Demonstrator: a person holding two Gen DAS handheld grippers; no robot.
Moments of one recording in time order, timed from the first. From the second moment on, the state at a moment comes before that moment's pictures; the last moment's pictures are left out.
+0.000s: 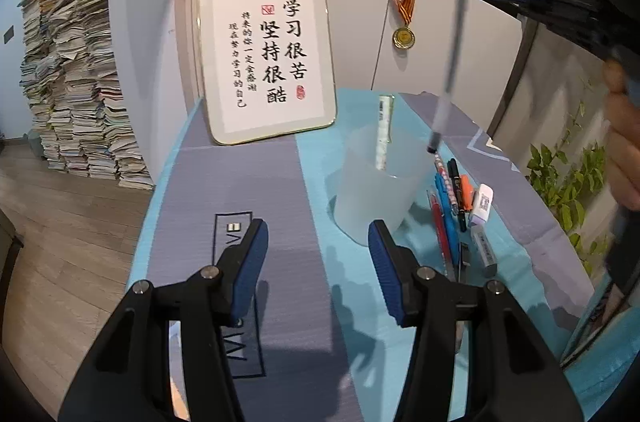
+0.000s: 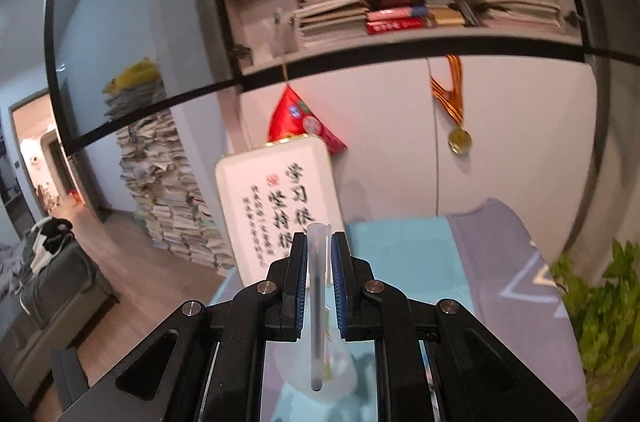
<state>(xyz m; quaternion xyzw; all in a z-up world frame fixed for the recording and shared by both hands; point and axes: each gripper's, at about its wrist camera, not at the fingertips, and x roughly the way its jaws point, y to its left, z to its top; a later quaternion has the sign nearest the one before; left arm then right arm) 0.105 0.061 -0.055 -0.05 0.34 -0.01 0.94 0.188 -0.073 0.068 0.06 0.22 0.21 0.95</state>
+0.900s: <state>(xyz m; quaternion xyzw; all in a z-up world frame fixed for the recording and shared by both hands) 0.103 0.050 -0.059 -0.04 0.35 -0.02 0.94 0.201 -0.080 0.008 0.04 0.29 0.20 0.94</state>
